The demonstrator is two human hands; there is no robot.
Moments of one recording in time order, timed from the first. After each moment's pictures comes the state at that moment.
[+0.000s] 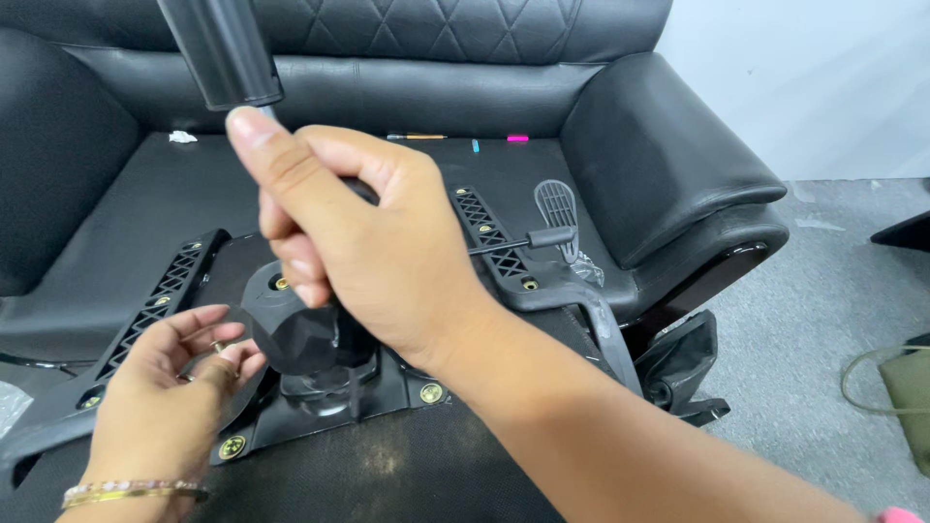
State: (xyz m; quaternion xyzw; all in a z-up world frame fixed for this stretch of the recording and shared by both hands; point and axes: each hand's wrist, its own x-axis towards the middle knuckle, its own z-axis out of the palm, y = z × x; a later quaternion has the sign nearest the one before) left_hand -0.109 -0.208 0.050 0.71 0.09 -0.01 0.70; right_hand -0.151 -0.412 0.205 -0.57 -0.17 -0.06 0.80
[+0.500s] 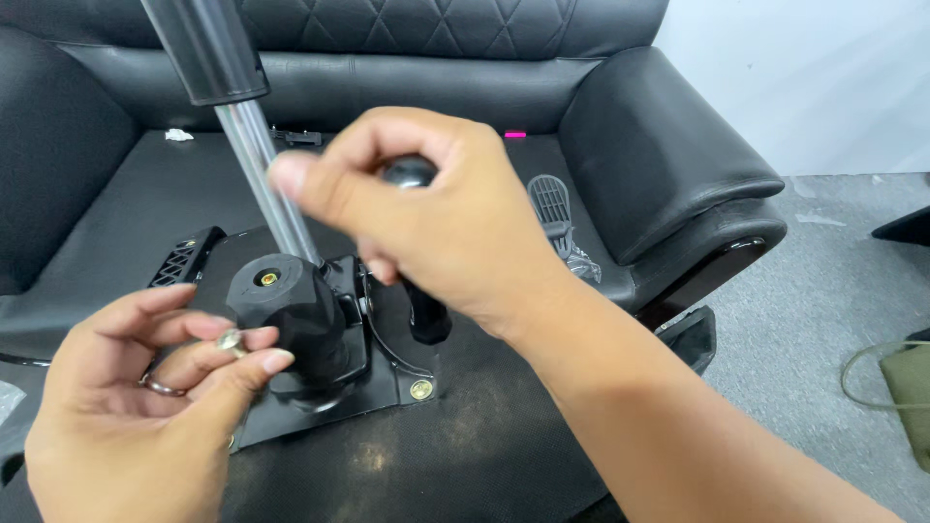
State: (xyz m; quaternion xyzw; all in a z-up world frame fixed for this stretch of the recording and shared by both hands) left_hand -0.176 -0.259 0.118 0.68 -0.07 0.19 0.71; right_hand -0.157 -0.460 0.213 -0.71 -0.19 -0.12 0.67
